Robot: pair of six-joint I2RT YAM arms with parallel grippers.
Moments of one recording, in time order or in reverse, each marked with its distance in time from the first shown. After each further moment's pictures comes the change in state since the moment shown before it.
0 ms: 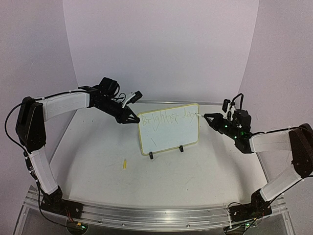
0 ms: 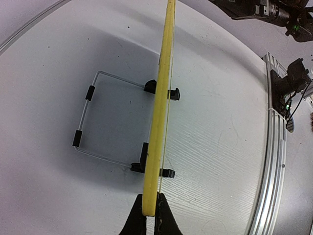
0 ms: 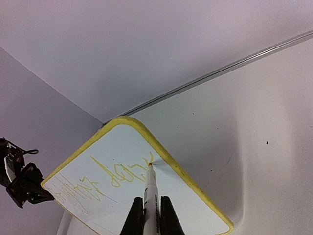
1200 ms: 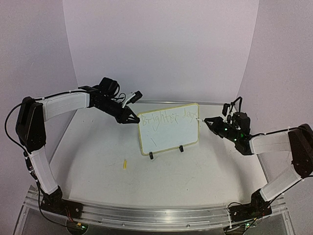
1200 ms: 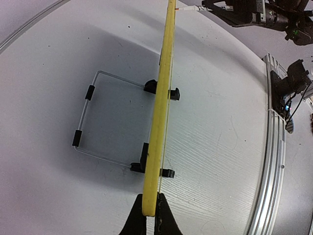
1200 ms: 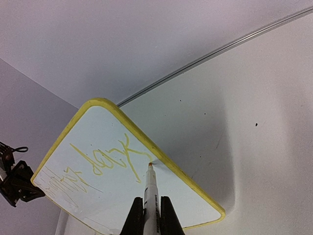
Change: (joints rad) left arm 0.000 0.000 0.000 0.000 0.000 -0.008; right arm 0.000 0.000 -0.028 -0.038 0.014 0.024
